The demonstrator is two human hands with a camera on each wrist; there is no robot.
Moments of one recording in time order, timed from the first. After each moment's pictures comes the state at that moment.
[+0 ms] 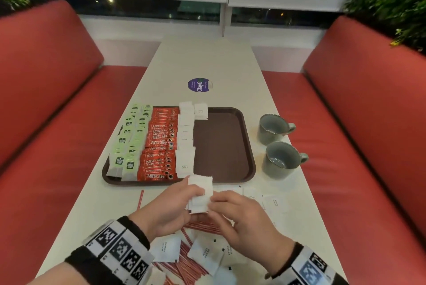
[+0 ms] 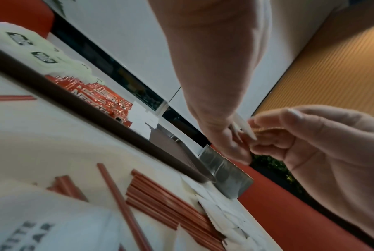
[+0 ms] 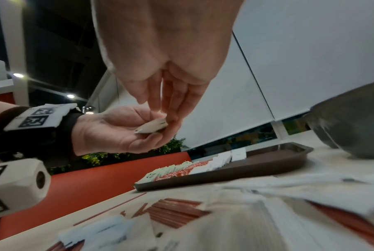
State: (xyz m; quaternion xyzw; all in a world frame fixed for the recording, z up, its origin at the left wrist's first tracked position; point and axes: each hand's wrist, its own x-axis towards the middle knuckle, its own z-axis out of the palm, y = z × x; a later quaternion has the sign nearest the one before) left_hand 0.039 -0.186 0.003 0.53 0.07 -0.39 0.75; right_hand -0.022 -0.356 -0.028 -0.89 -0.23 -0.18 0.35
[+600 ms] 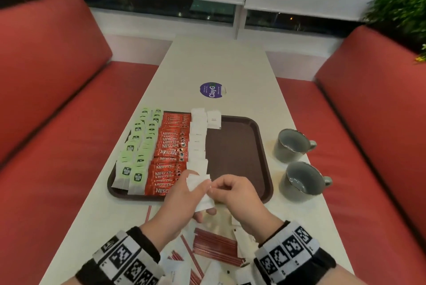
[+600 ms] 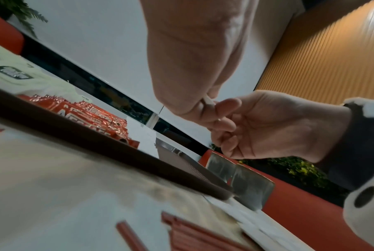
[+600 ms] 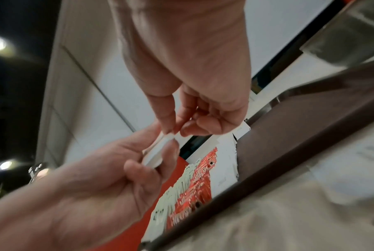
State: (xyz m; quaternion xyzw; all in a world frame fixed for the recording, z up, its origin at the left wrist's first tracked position) left_hand 0.080 -0.179 -0.008 0.71 0.05 -0.18 0.68; right_hand 0.070 -0.319 -0.004 -0.76 0.09 0.11 0.63
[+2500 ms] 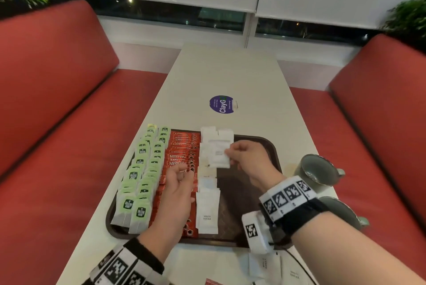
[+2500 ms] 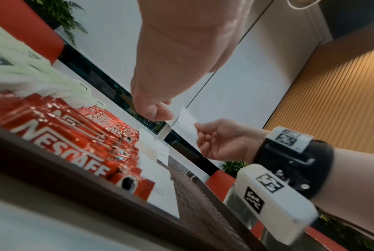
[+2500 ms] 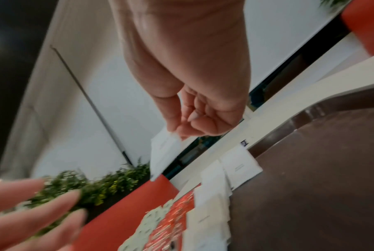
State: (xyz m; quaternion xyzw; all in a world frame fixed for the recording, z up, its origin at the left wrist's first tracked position) left_hand 0.157 -0.166 -0.002 0.70 0.12 -0.05 0.70; right_hand 0.233 -0.334 -0.002 -0.80 0.12 0.03 0.59
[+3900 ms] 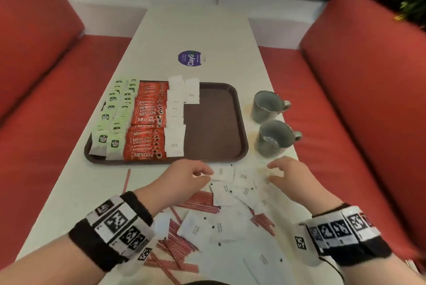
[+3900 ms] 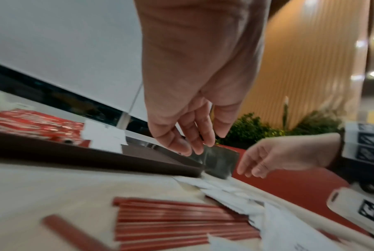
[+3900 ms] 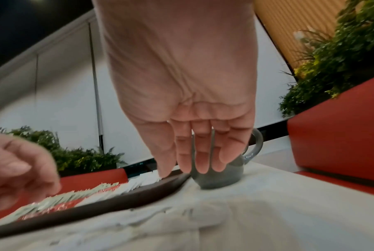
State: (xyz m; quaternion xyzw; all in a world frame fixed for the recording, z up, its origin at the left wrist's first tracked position) left_hand 0.048 -0.207 -0.012 0.89 -0.15 -0.24 0.36; right_hand 0.002 -0.473 -0.027 -0.97 0.13 0.13 0.18
